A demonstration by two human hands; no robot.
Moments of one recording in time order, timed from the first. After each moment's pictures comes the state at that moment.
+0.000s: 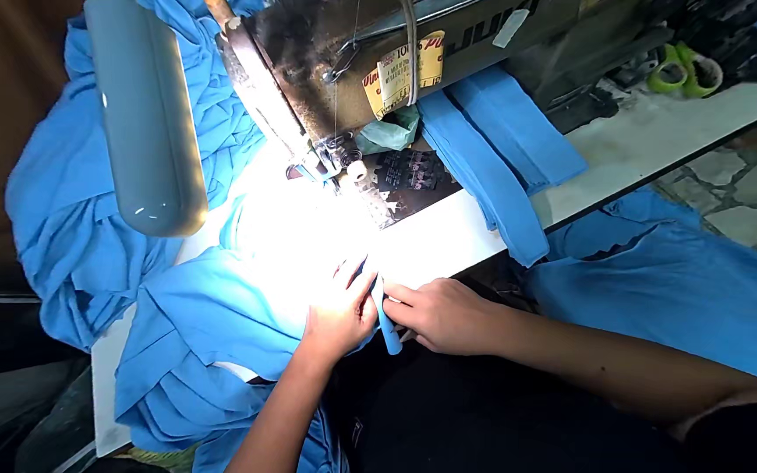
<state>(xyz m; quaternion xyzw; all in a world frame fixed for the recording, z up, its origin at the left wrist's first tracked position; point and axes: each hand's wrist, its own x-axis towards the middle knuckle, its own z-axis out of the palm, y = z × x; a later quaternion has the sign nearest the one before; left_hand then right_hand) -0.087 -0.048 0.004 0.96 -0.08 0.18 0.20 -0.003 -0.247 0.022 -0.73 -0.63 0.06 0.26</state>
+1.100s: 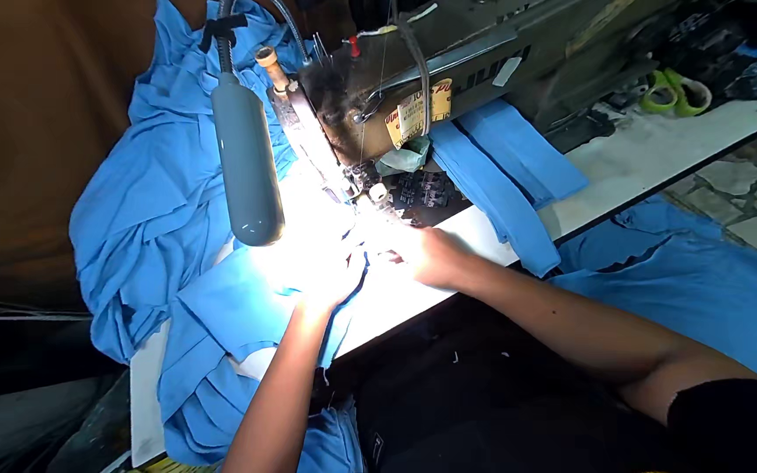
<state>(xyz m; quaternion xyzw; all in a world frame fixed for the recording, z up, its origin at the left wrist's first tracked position) -0.028 0.006 0.023 0.97 -0.05 0.14 0.20 0.057 -0.192 0.039 -0.85 -0.44 0.13 0.26</state>
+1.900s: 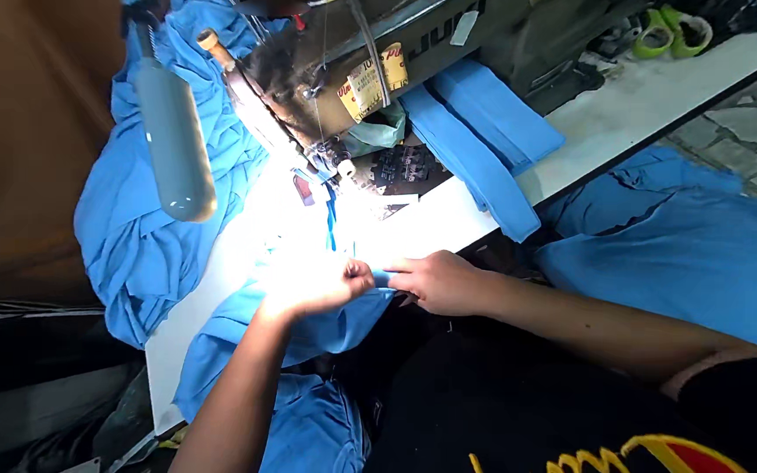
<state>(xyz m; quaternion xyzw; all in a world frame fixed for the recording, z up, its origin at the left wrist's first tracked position) -0.043 -0.030 0.115 0.92 -0.08 -0.30 0.24 0.007 -0.246 0.028 -0.74 -0.57 0.17 0.30</state>
